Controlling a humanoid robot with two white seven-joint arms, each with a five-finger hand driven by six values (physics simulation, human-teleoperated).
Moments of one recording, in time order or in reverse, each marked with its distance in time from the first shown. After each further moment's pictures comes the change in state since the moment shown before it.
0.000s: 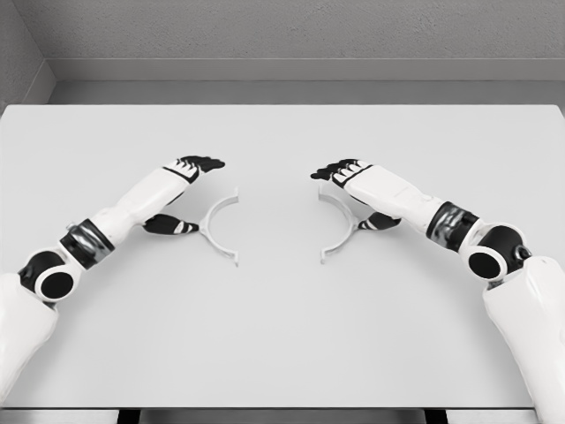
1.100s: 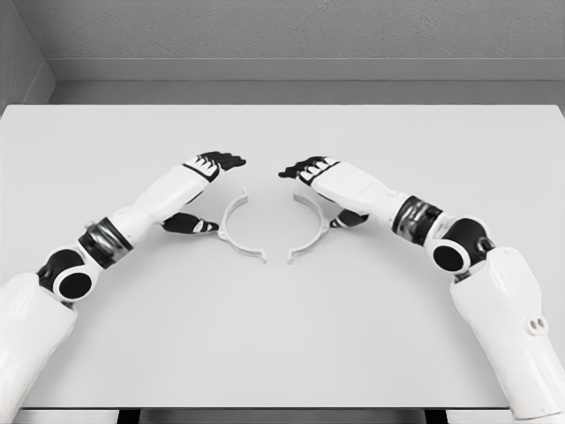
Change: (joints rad) left arm 0.006 -0.057 0.000 -0.051 -0.027 0.000 0.000; right arm -0.051 0.074 0.084 0.002 0.036 0.057 0.001
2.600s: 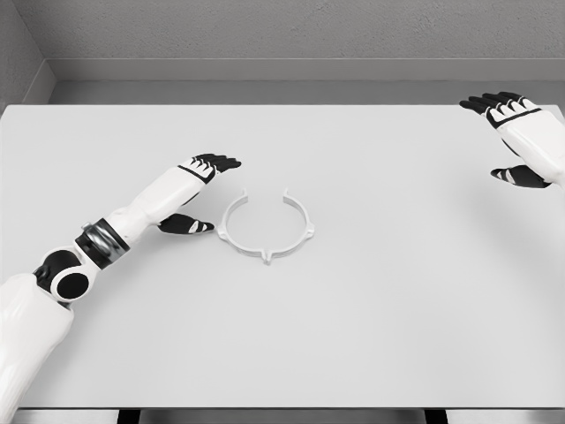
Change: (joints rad) left arm 0.000 0.006 0.012 0.022 -0.027 0.000 0.000; right arm 0.153 -0.180 -0.578 -0.162 -0.036 -0.117 0.006
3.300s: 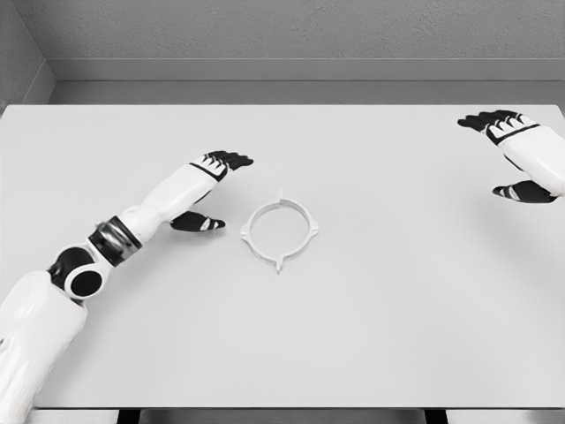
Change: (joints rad) left arm -0.012 -0.042 0.008 0.001 -0.039 0.000 0.001; right arm 0.043 -0.018 -0.033 -0.055 -0.116 -0.001 0.152
